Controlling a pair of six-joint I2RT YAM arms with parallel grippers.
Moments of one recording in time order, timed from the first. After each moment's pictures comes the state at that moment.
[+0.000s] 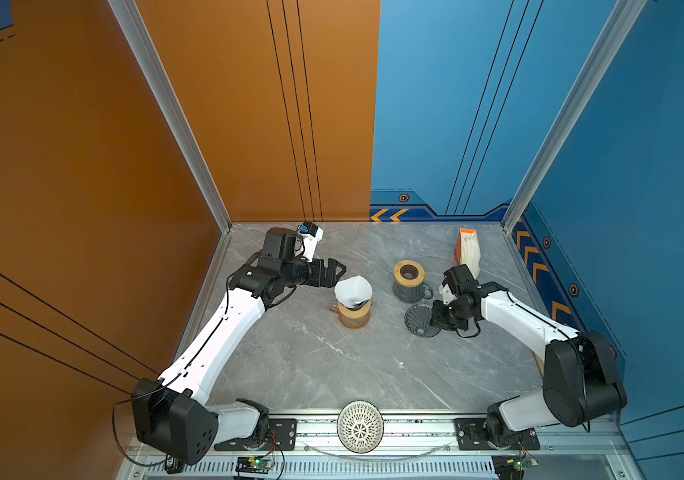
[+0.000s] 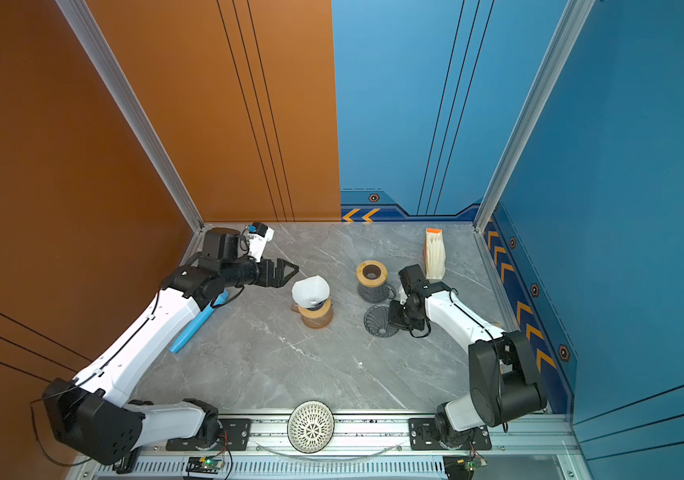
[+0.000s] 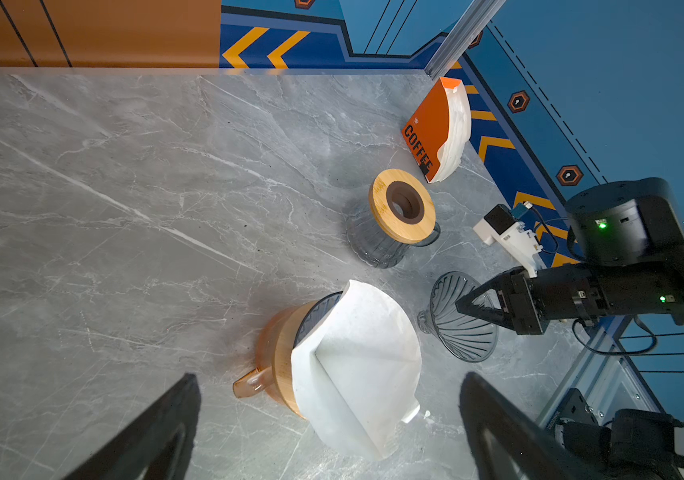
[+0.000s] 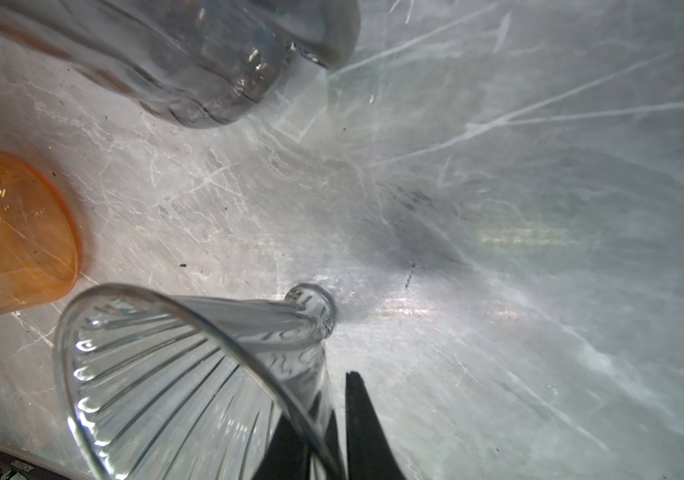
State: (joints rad) left arm -0.33 1.30 1.24 -0.60 0.37 -0.22; right arm 0.28 1.47 0.93 -0.74 -0.22 0.46
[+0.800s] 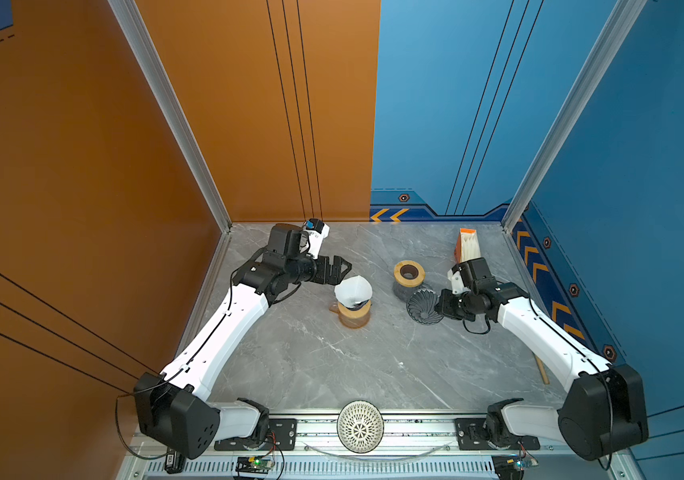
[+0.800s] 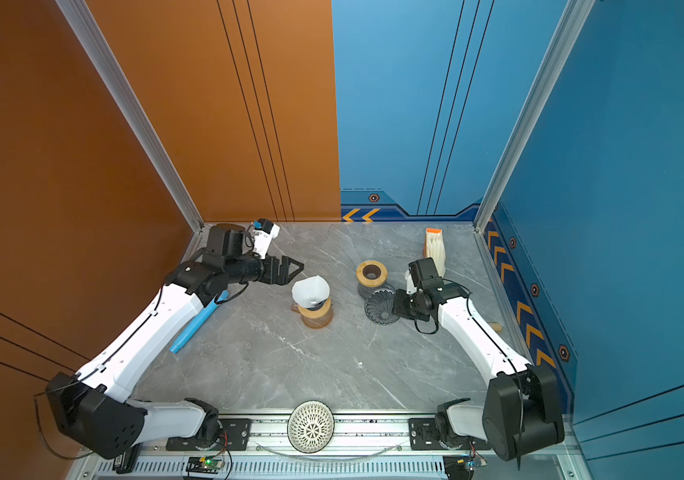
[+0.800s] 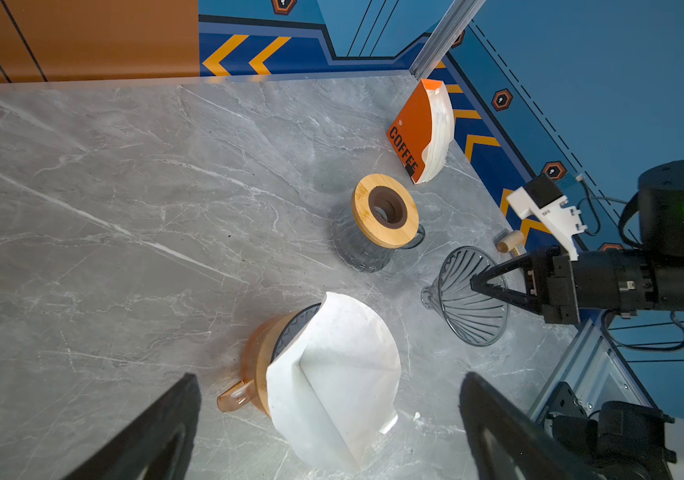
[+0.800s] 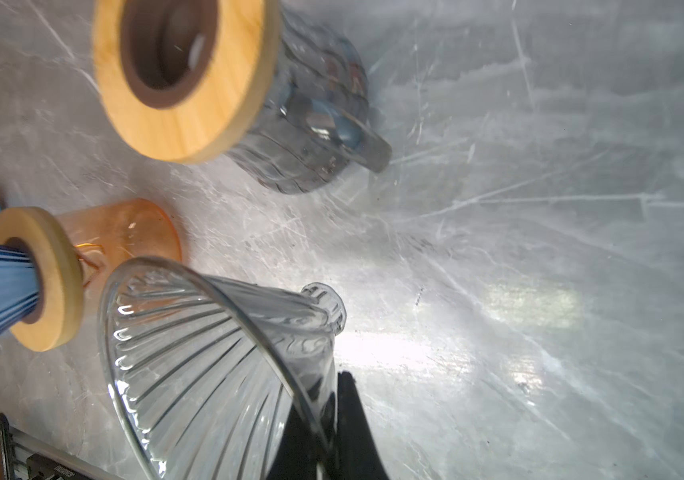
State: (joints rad) left arm -0.37 1.33 1.31 -0.62 0.38 -0.22; right arm 0.24 1.29 0.98 -0.73 -0.22 0.44
